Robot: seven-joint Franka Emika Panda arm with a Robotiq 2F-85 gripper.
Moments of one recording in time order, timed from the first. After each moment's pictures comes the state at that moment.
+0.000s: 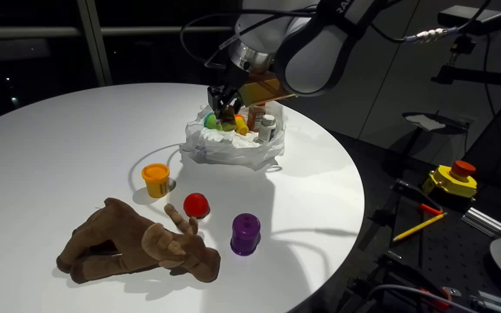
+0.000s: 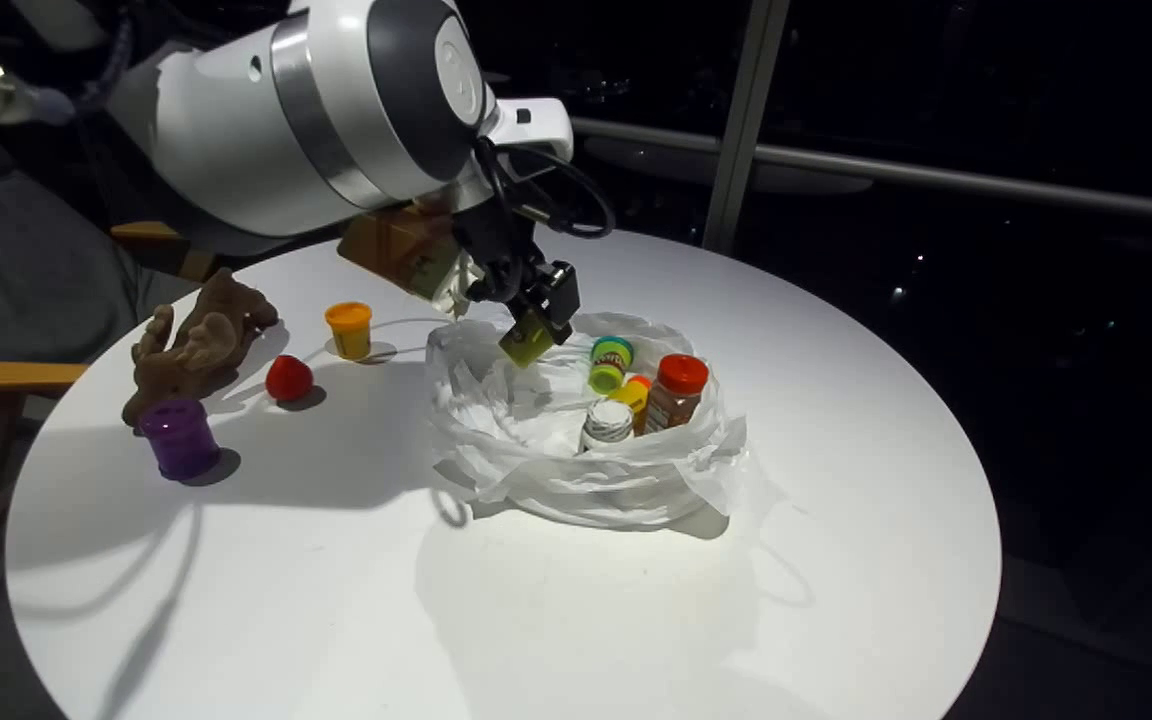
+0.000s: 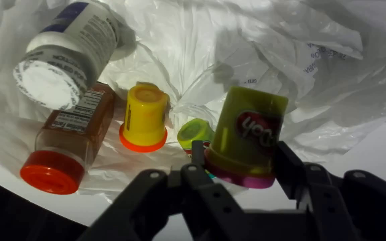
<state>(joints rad) 0.56 0.55 -0.52 -2.18 -0.33 3.11 0.73</state>
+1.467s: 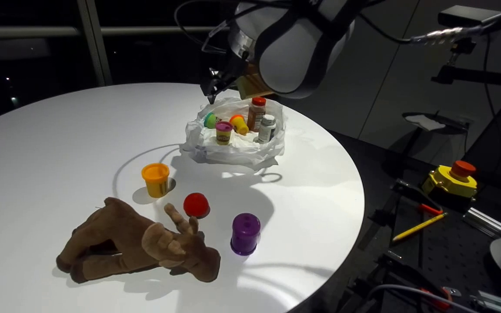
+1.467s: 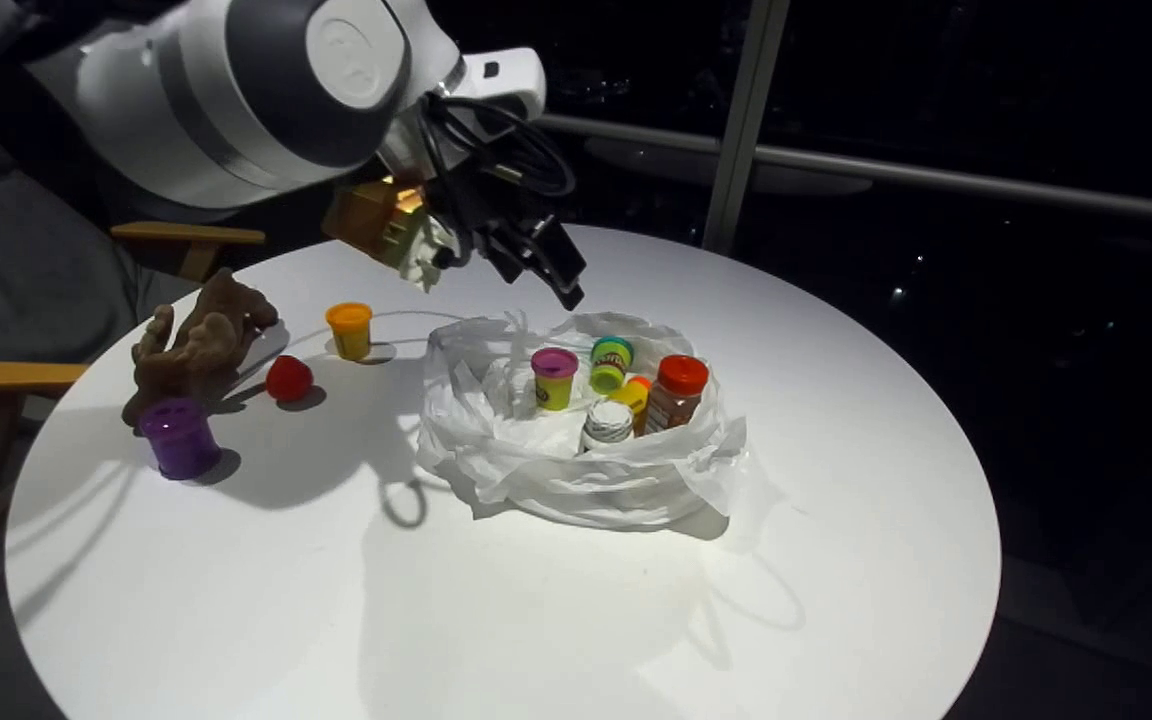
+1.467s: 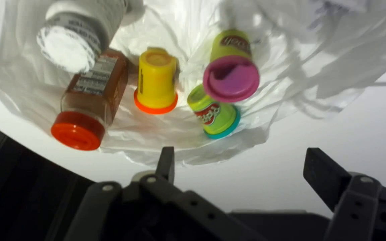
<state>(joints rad) 0.95 0.61 -0.83 -2.25 0.12 3.16 0.50</state>
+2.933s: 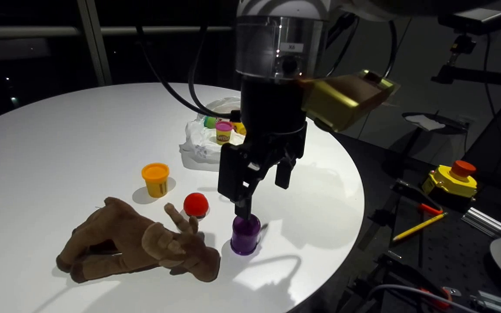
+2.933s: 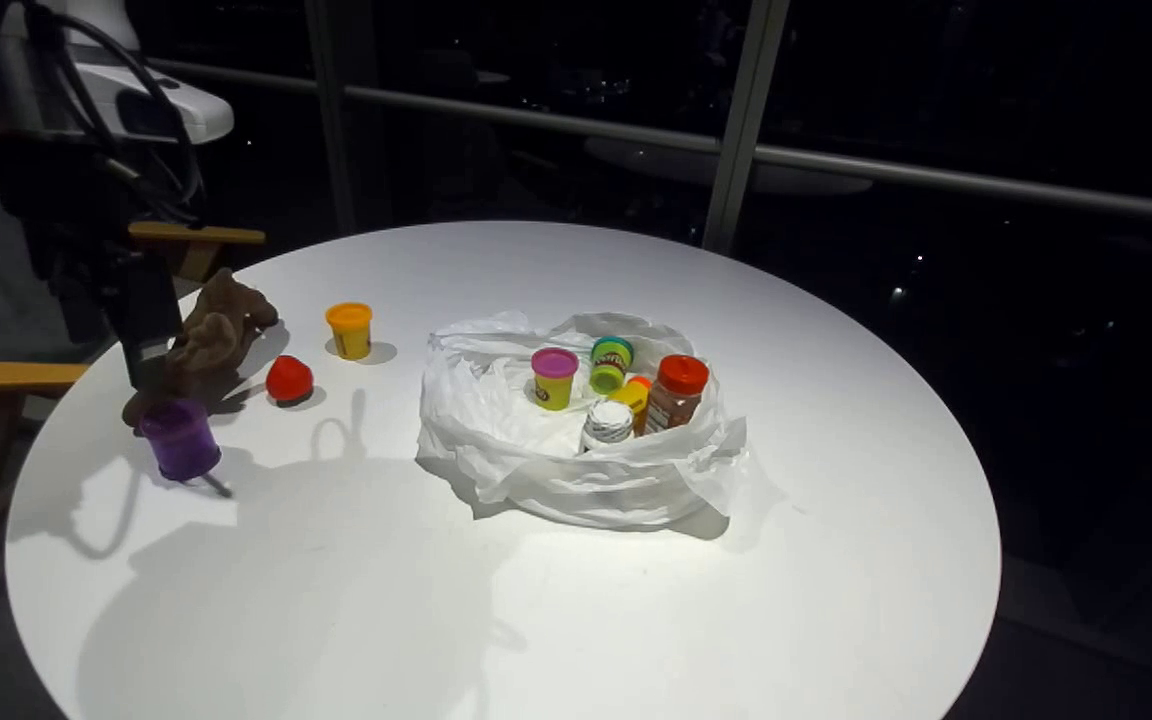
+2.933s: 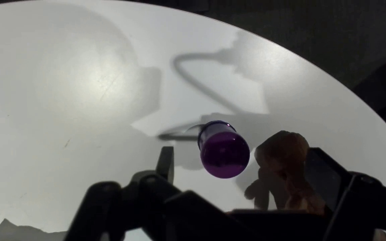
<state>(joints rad) 0.63 0.15 -0.11 -2.45 0.15 2.52 0.44</state>
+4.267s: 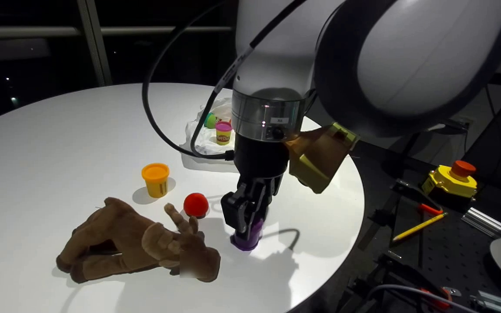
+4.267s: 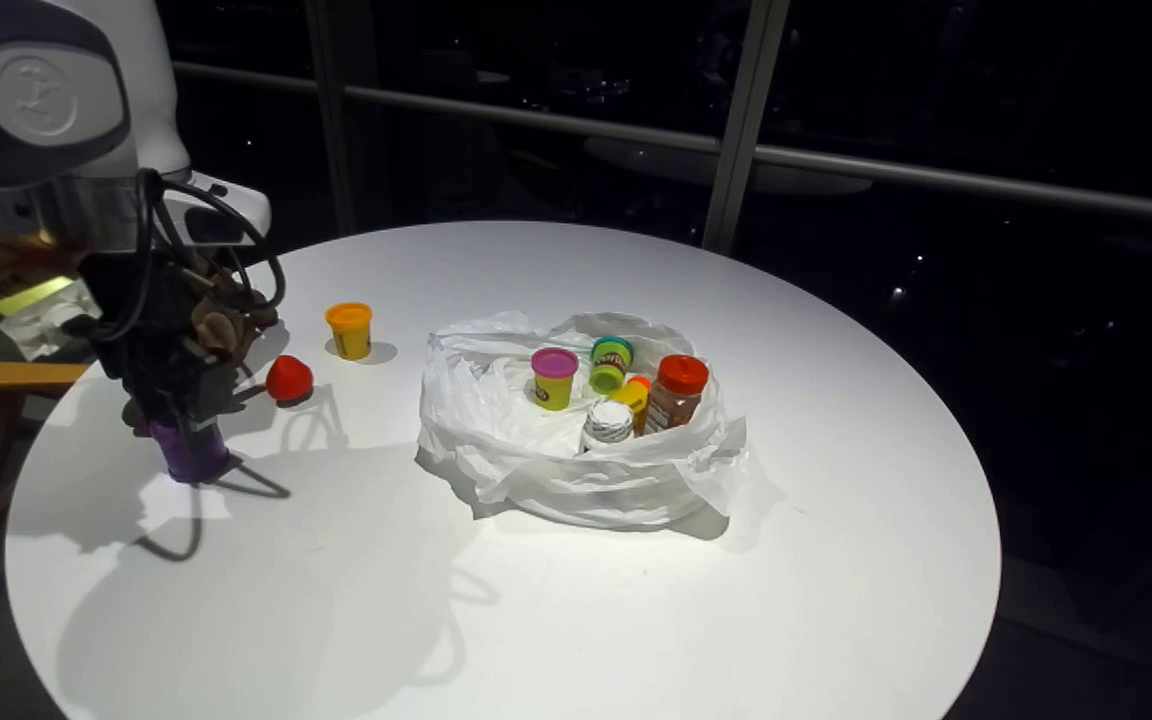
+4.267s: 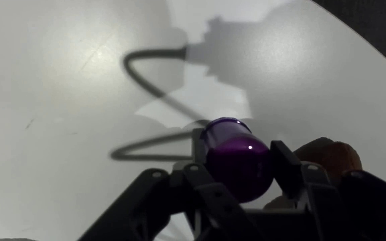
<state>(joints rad) 0.38 0.33 0.11 -2.44 0.04 2.76 0.37</state>
